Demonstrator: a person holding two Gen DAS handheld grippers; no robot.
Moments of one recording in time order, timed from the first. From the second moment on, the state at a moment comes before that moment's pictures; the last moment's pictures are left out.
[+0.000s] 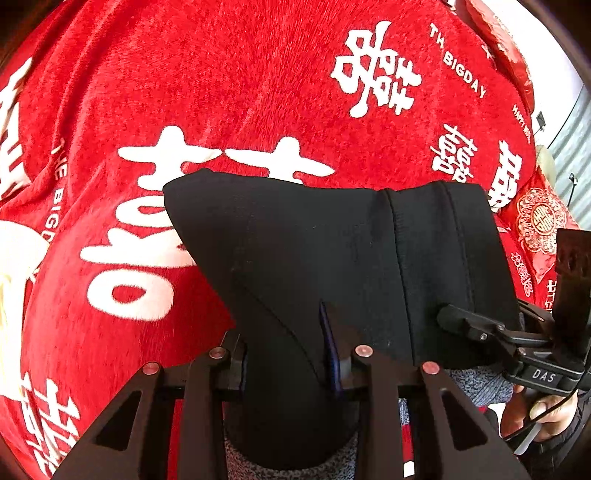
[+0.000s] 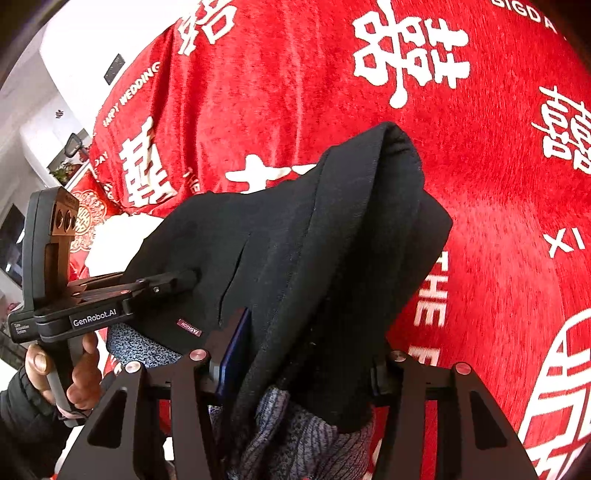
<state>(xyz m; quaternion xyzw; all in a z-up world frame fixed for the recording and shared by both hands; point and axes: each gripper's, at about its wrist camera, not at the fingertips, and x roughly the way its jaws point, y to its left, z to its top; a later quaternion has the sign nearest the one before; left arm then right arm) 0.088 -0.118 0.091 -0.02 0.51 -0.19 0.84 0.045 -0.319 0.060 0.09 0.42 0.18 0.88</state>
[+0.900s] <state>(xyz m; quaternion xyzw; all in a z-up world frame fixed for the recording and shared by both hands) 0.171 -0.135 0.046 -0.02 0.55 -0.18 0.82 0.135 -0.341 0.024 0.12 0.47 0.16 0.86</state>
